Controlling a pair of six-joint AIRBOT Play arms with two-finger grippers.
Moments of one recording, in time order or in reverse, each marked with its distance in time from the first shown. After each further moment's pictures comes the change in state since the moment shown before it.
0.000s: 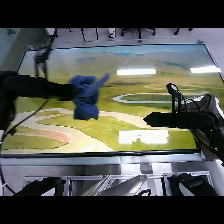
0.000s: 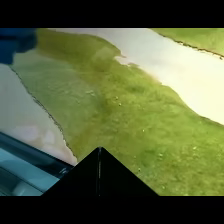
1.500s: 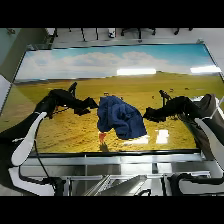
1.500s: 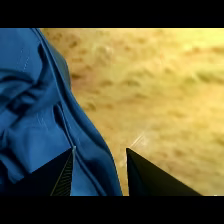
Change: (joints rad) left arm 0.177 -0.499 -0.200 -0.499 -0.281 0.233; right arm -0.190 -0.668 0.158 0.096 0.053 -0.146
